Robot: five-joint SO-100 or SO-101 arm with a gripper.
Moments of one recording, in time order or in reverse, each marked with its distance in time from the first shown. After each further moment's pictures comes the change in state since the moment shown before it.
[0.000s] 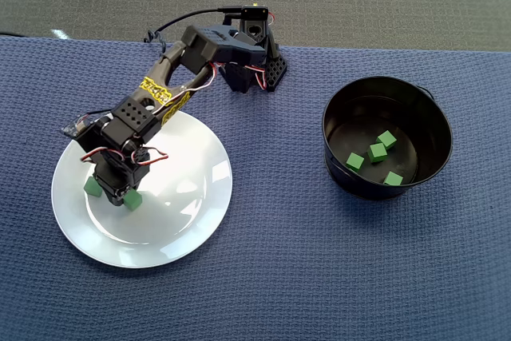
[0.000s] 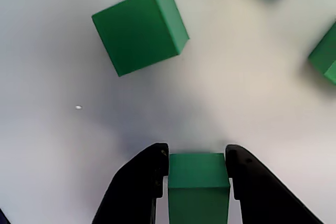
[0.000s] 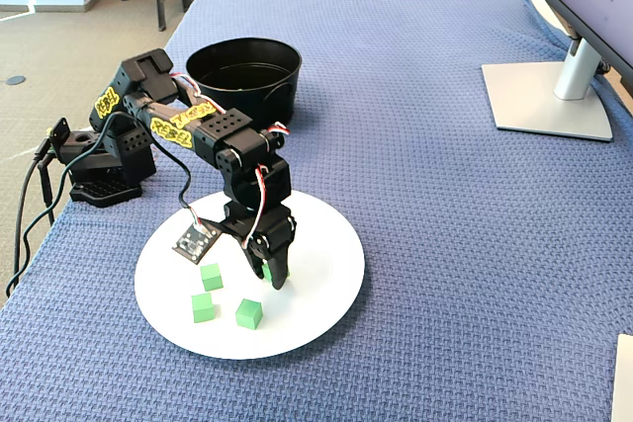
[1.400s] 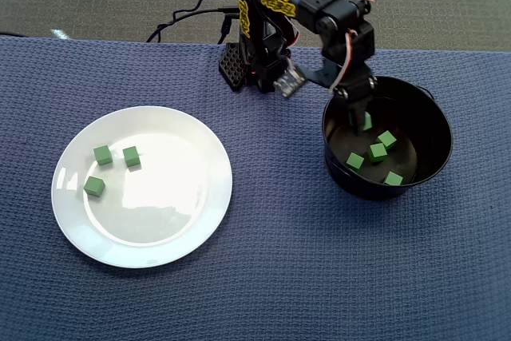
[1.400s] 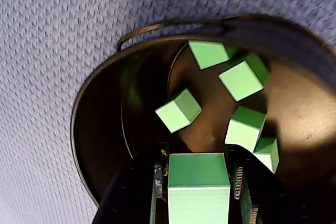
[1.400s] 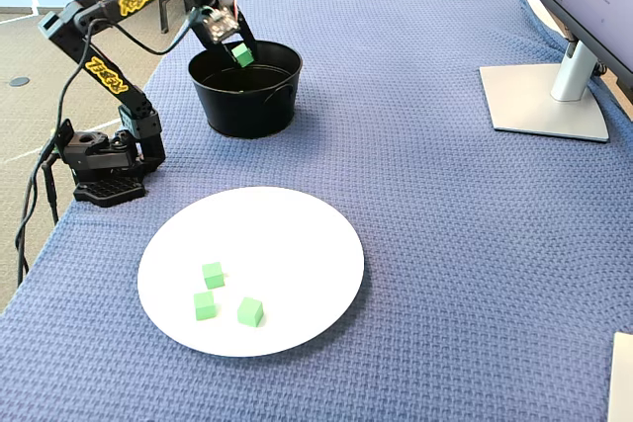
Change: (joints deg) arm -81.3 71.3 53.4 -1.8 18.5
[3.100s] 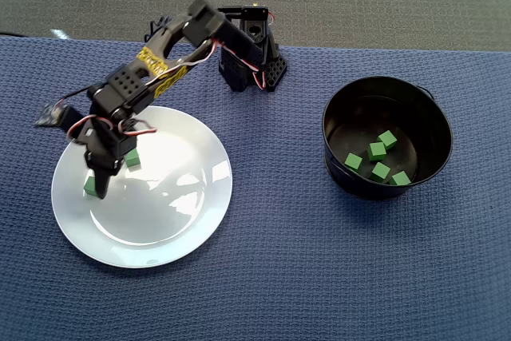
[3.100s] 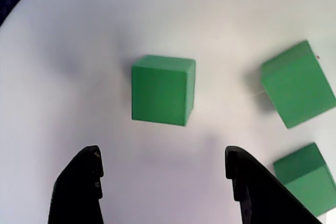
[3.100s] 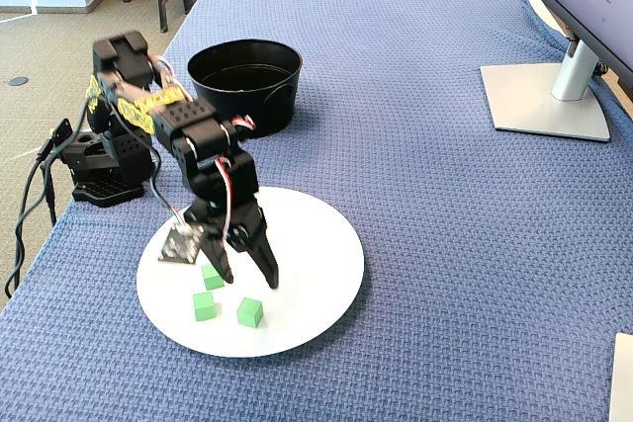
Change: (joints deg) arm 88.6 -62.8 -43.6 -4.3 -51.8
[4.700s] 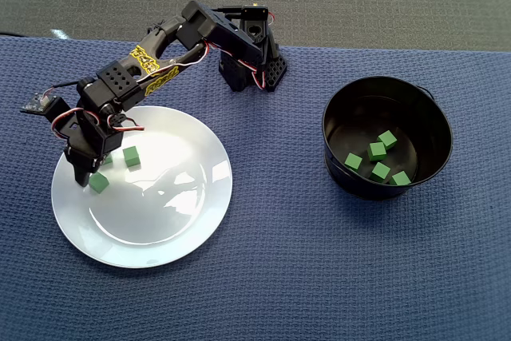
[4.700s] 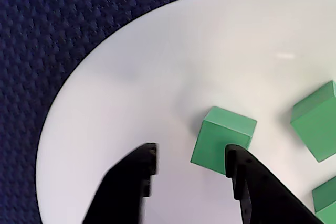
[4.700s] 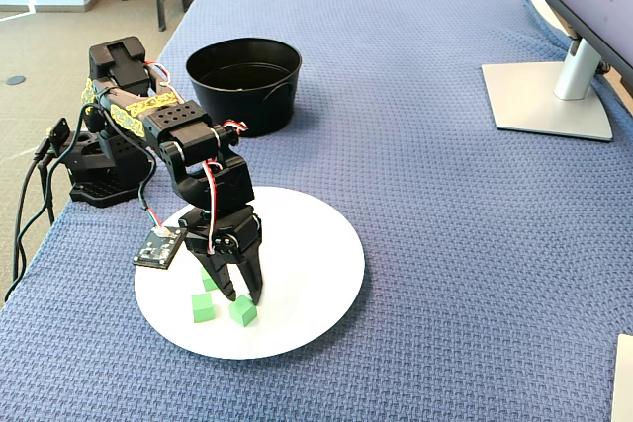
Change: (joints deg) arm 2.2 -0.3 -3.0 -4.3 7.6
